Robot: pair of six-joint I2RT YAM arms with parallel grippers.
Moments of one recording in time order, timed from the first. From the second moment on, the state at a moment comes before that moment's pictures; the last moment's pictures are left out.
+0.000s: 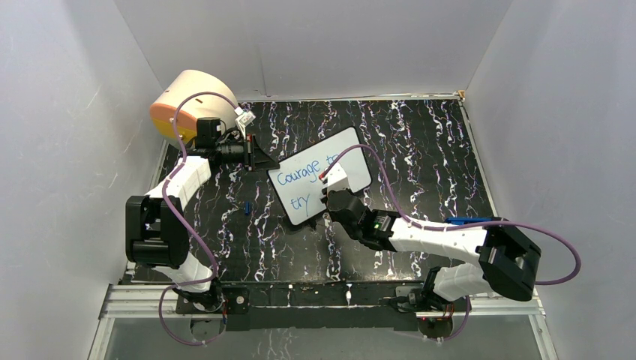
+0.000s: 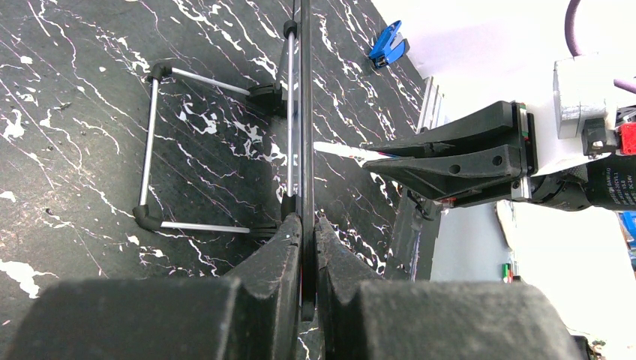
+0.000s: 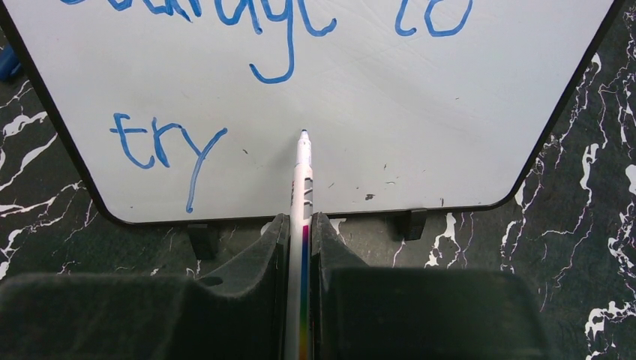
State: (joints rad) left arm -0.07 1.58 1.07 -0.22 1.16 -0.09; right arm 1.12 1.32 0.74 0.05 0.60 0.20
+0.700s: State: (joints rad) left arm -0.07 1.58 1.07 -0.23 1.16 -0.09; right arm 1.10 1.35 0.74 0.09 0.58 0.18
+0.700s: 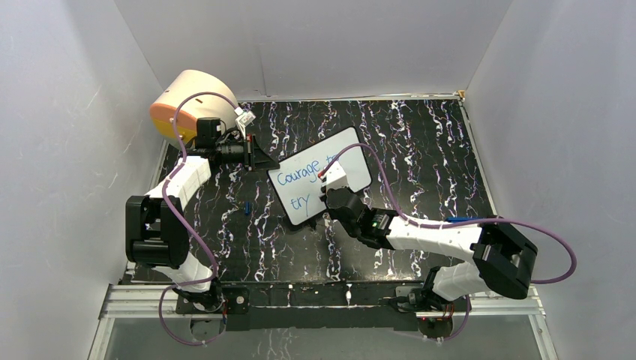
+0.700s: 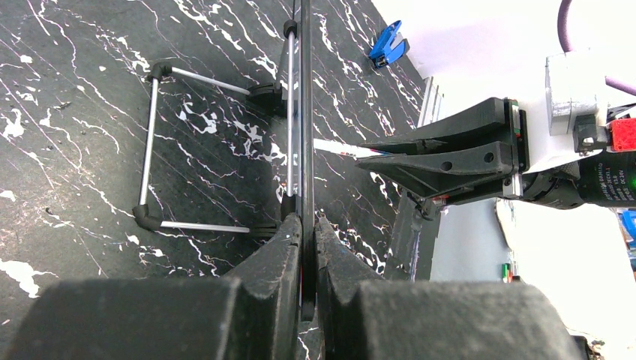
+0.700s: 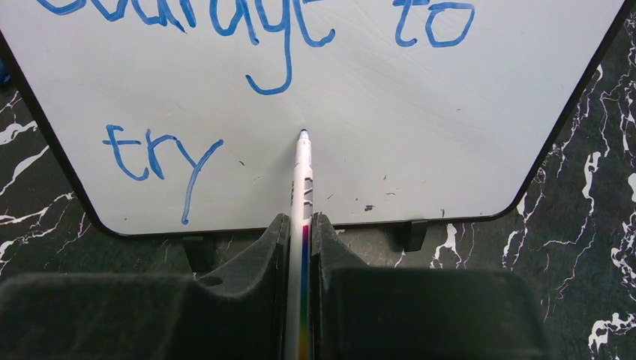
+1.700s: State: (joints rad) left arm -0.07 1.59 1.08 -0.23 1.16 -0.09; right arm 1.09 1.35 0.75 0.12 0.51 0.15
